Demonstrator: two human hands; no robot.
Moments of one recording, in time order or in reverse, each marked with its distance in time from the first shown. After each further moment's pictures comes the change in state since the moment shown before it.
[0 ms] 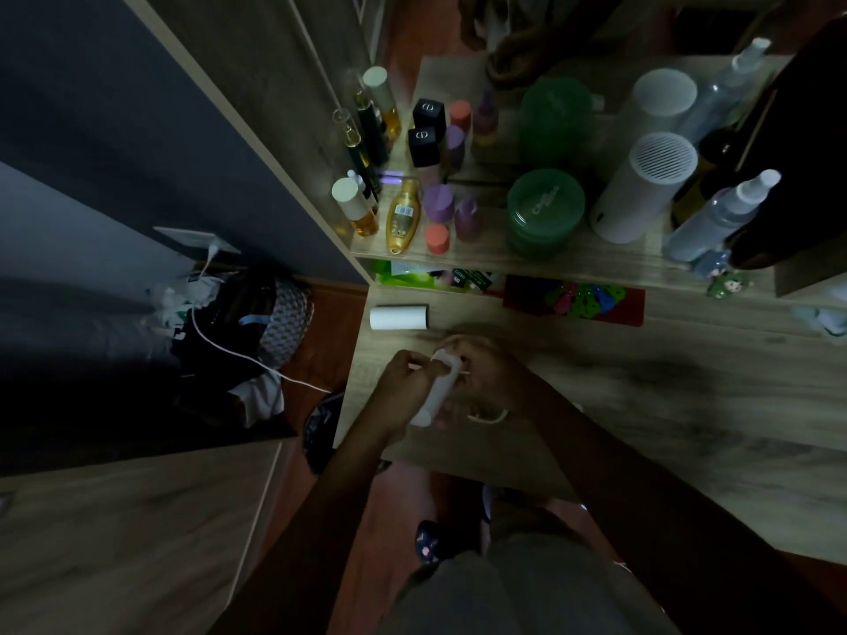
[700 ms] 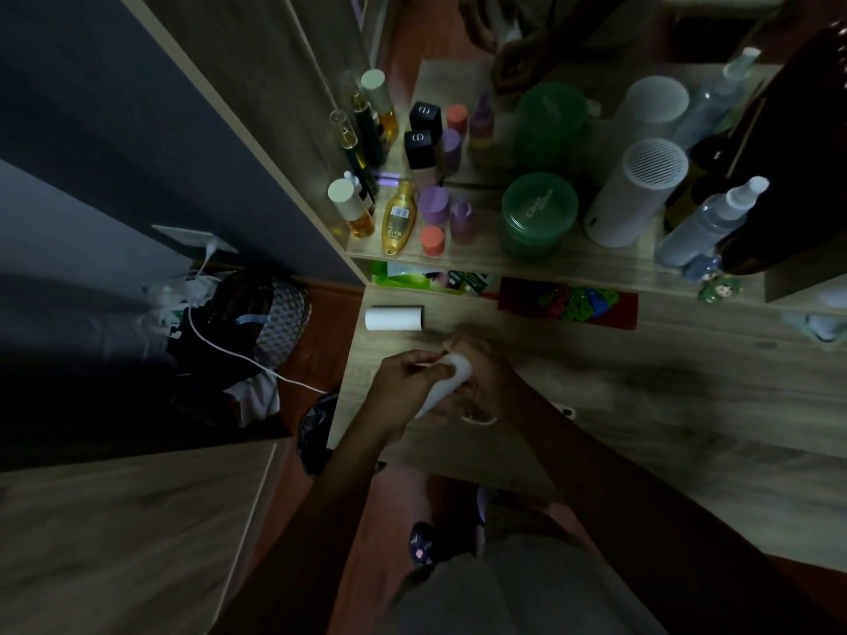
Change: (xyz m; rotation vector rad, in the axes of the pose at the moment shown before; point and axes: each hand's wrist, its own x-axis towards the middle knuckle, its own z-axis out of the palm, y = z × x) left_hand 0.008 -0.006 0.007 0.012 -0.038 0.127; right_hand -0.006 0.004 0.002 0.154 0.109 0.015
